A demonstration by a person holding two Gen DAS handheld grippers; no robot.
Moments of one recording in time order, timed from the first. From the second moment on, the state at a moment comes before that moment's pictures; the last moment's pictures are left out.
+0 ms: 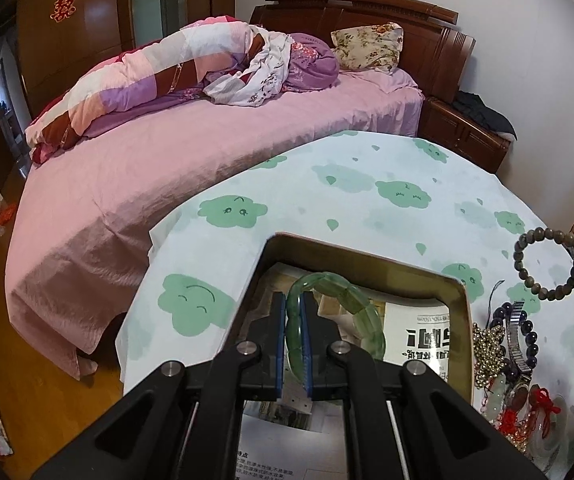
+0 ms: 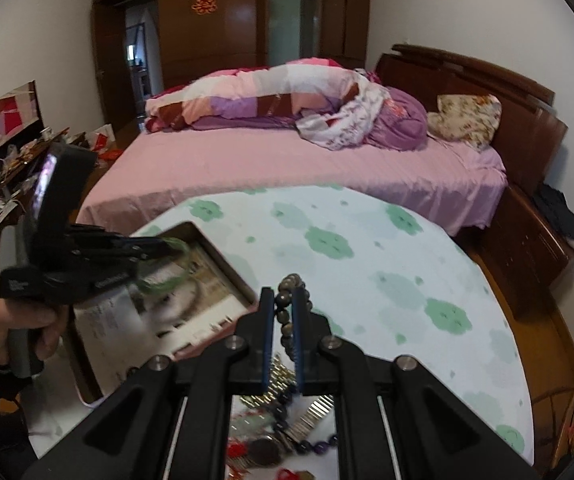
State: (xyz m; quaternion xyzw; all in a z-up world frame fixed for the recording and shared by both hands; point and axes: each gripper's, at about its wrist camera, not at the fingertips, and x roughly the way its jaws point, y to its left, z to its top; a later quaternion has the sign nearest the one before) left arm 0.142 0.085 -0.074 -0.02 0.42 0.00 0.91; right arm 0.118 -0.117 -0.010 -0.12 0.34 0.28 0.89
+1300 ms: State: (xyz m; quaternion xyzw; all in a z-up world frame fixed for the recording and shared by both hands) left arm 0.099 0.101 -0.055 -0.08 0.38 0.04 0.92; right arm 0.130 -0.102 -0.039 -0.09 0.37 0.30 0.87
